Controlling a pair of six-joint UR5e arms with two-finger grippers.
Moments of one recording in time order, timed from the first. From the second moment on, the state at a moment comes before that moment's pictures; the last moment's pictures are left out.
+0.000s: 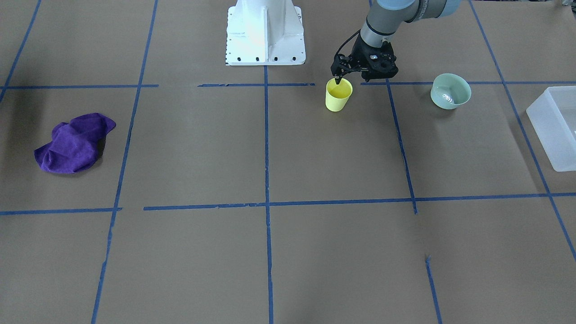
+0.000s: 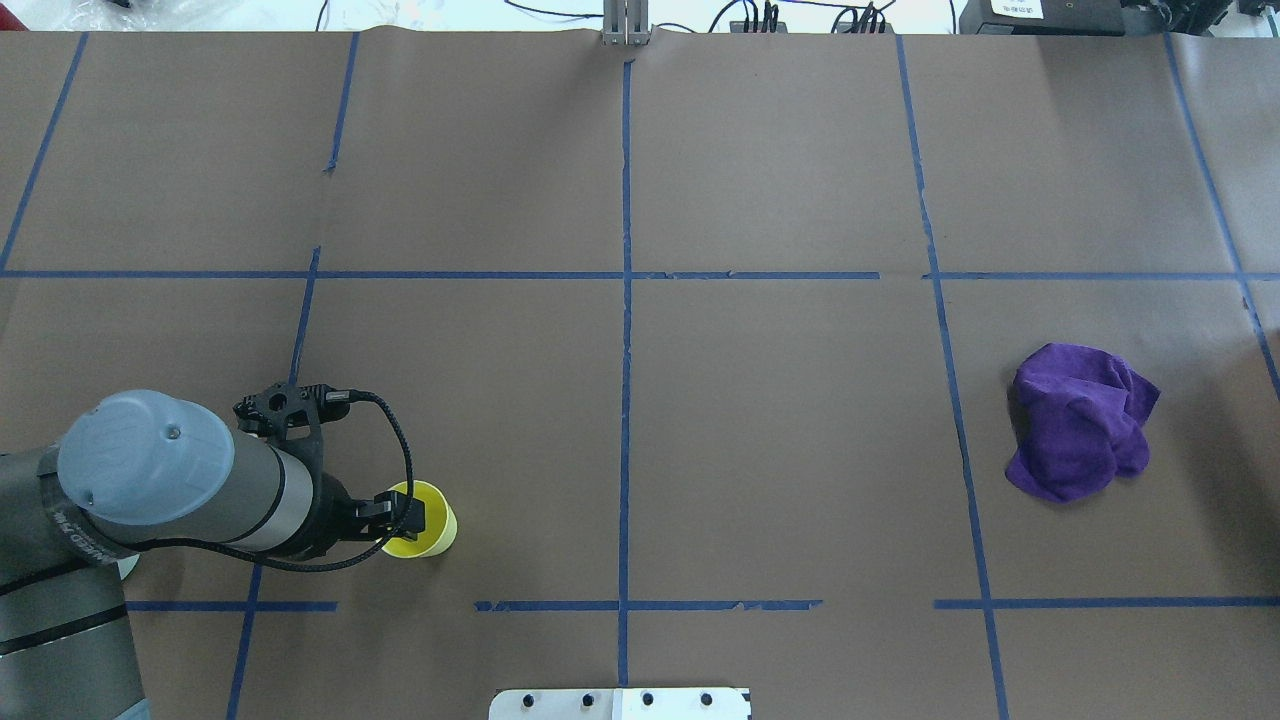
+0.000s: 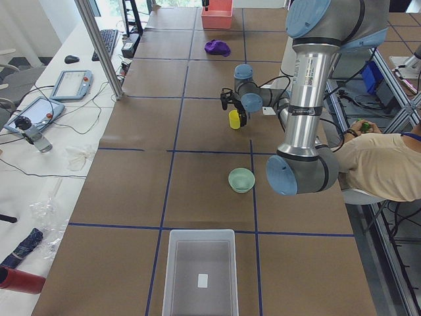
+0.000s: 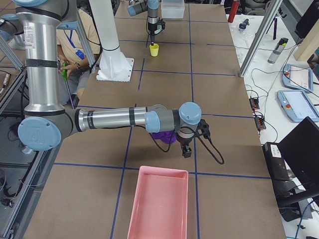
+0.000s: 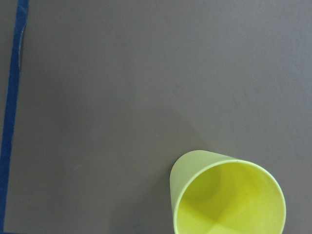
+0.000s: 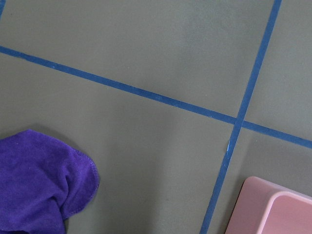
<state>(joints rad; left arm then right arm) -0.39 -1.72 -2.10 -1.74 -1.90 -1.45 1.47 -1.58 1.68 -1.55 2.41 -0.13</state>
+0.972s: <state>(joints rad) -0.39 -1.78 -1.98 -1.75 -1.90 -1.45 1.47 -1.58 1.68 -1.55 2.41 -0.13</state>
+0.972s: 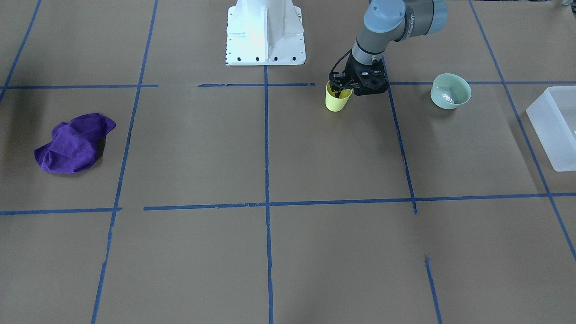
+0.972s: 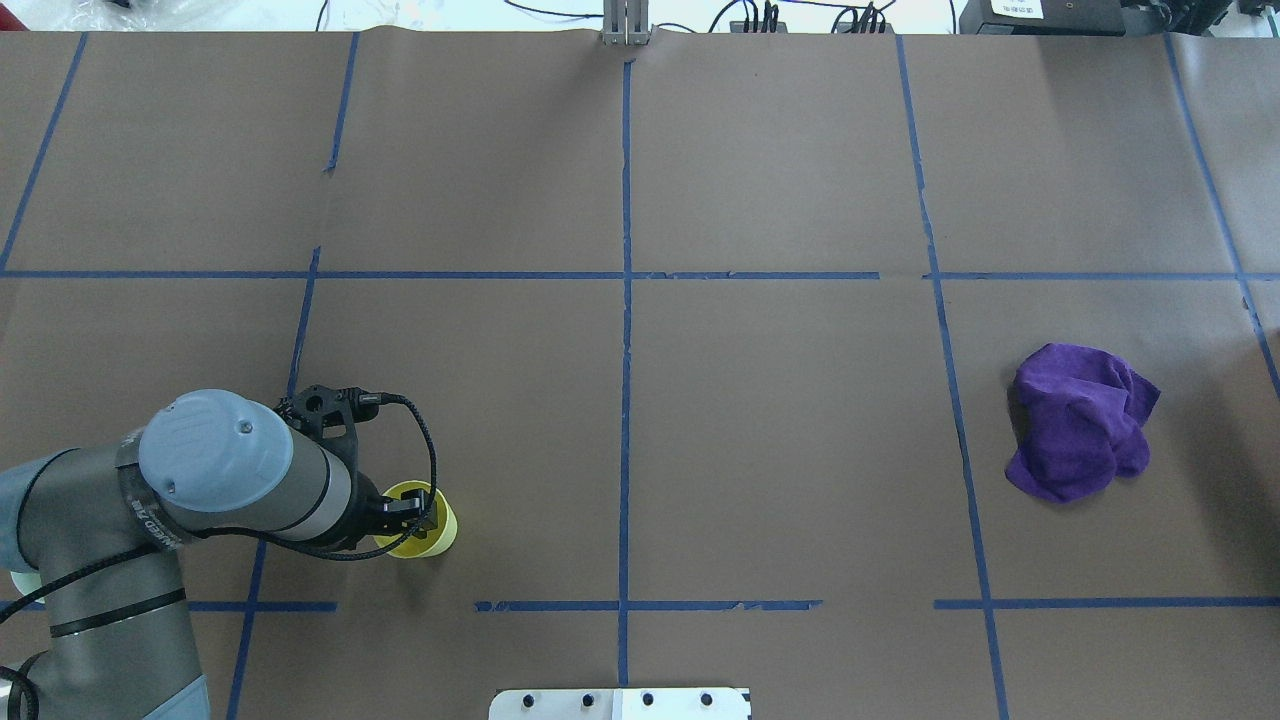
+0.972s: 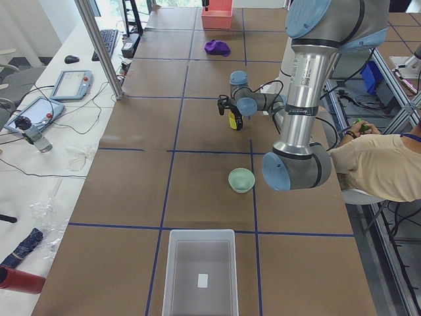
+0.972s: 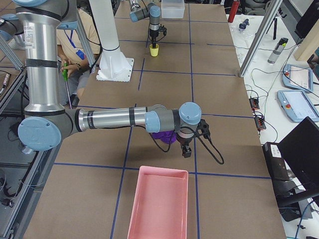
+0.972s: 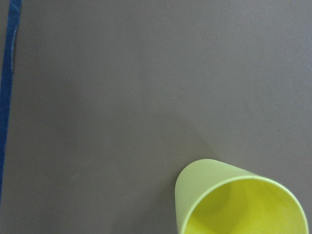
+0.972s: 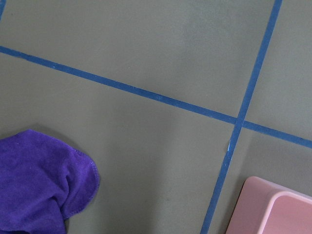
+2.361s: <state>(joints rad) -0.94 -1.57 -2.23 -1.74 -2.05 -0.71 1.46 -1.58 1.68 -1.55 2.42 -0.13</state>
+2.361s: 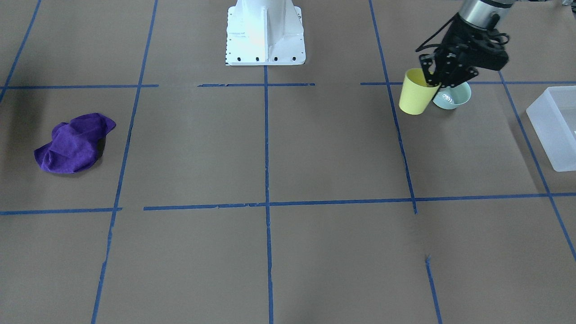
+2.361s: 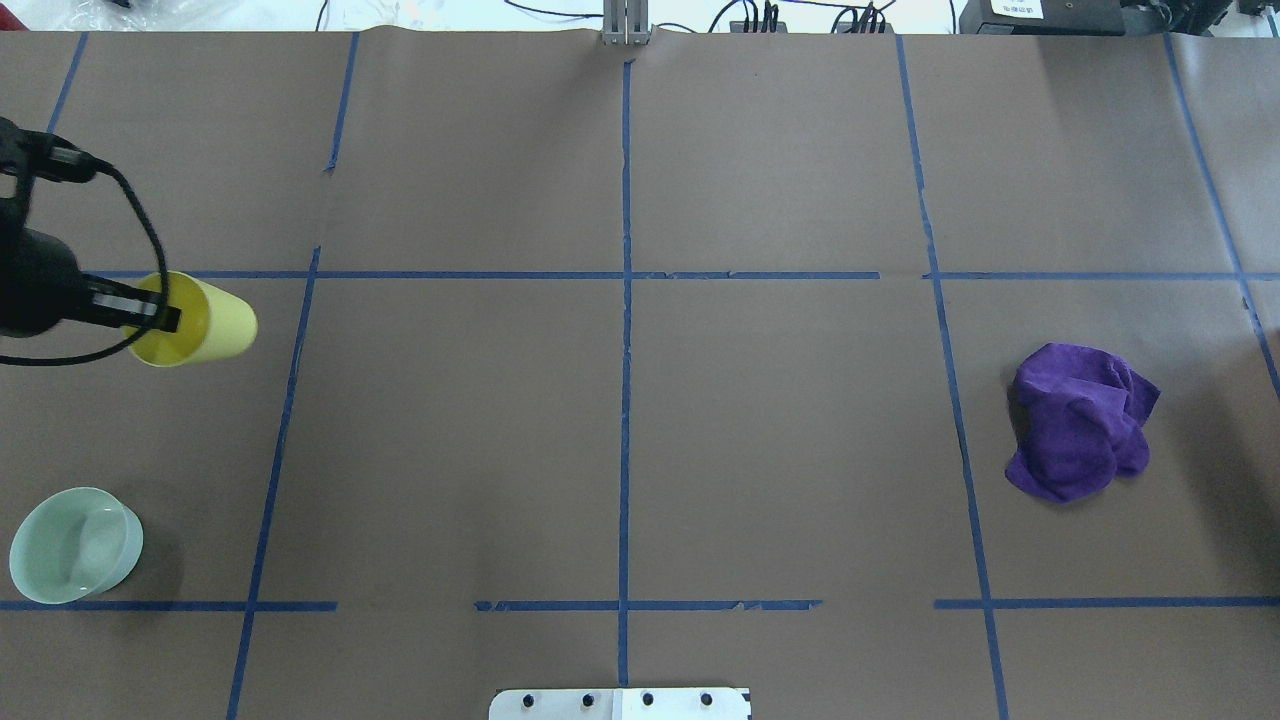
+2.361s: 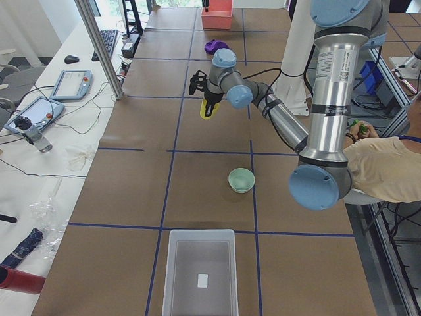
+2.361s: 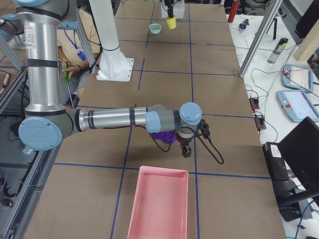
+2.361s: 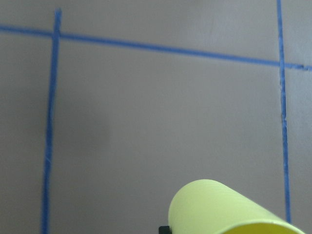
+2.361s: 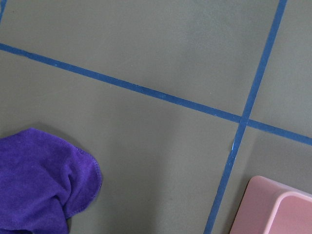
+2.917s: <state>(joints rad) -1.45 -1.43 -1.95 -1.74 -2.23 0.19 1.46 -1.59 1.68 -1.54 2.43 -0.13</state>
